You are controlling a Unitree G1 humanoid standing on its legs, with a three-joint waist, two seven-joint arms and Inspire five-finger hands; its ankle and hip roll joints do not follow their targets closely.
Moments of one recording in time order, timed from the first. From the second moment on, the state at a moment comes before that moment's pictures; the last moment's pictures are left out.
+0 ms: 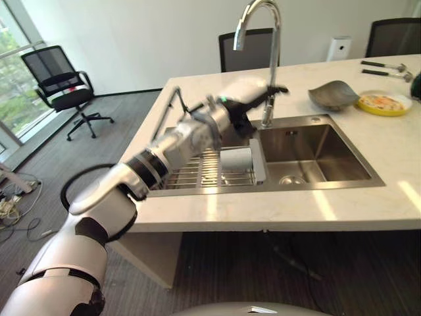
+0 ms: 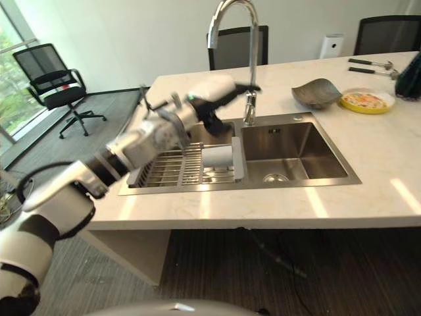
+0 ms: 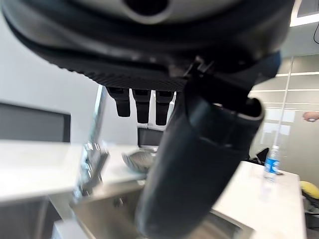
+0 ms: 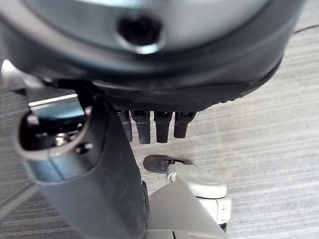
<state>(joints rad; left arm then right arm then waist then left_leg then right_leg) -1.02 0.43 -0.90 0.41 0.20 -0.14 0.00 0.10 -0.35 0.11 1.34 0.36 0.02 0.10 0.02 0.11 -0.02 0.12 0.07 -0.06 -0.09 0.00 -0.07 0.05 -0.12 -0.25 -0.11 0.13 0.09</state>
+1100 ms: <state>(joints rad) -1.05 0.38 -0.96 1.12 0.28 -0.08 0.04 0.06 -0.35 0.13 1.37 0.36 0.02 0.12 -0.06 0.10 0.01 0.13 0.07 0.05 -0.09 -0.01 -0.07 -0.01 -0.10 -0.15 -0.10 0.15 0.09</state>
